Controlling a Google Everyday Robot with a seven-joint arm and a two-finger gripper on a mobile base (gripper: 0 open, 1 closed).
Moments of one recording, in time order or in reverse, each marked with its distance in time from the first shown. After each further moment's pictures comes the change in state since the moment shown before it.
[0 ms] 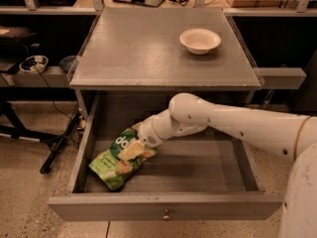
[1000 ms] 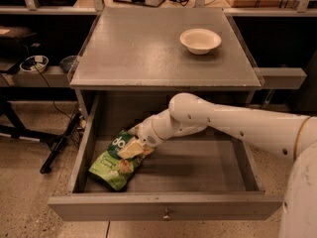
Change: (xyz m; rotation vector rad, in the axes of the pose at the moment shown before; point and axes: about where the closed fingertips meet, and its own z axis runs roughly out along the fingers) arm 0.000 0.000 0.000 0.000 0.000 0.000
